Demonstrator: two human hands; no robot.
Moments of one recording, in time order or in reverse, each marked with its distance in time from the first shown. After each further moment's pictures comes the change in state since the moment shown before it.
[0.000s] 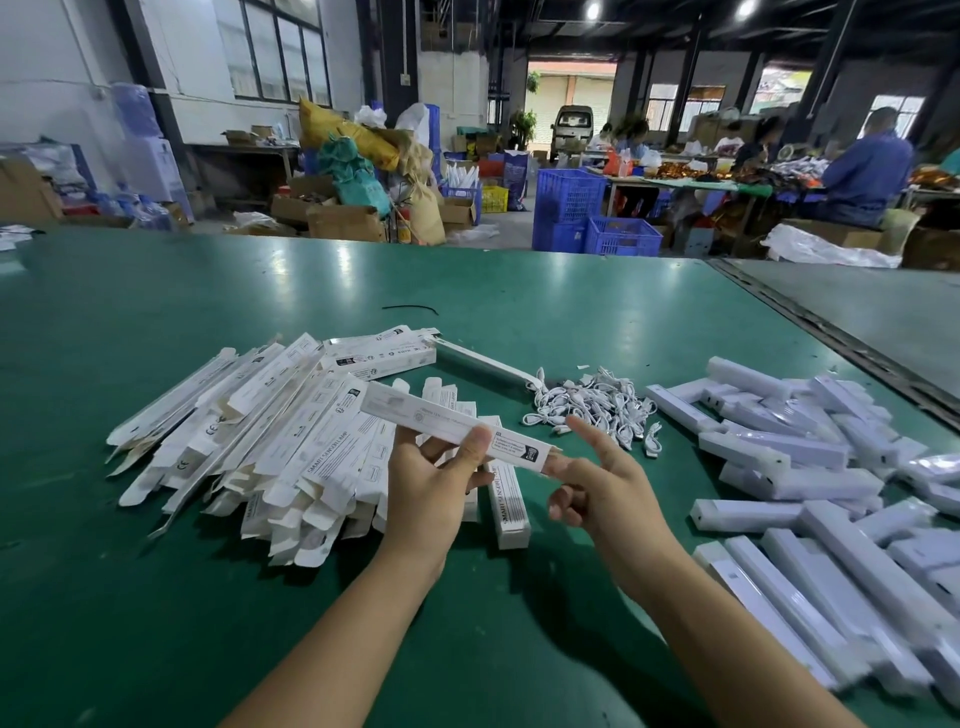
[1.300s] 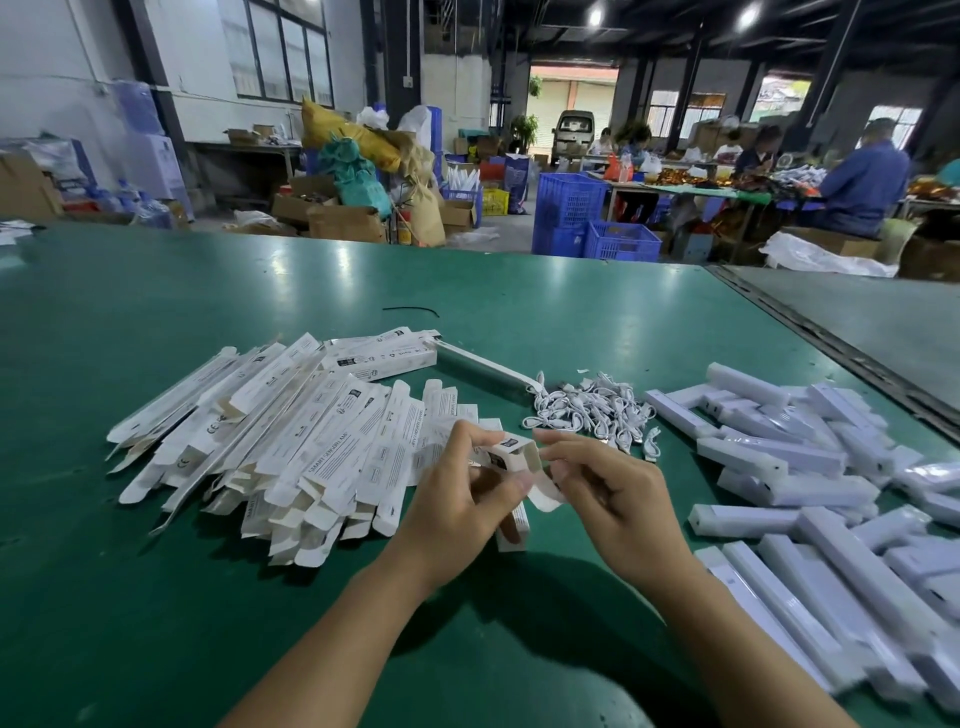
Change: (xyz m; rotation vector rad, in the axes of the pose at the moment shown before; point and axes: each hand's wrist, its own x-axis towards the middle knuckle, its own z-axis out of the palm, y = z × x) left_hand -0.014 0.009 -0.008 0.474 -0.409 0.146; right_hand -0.010 -0.006 -0.012 -0.656 -0.092 -0.793
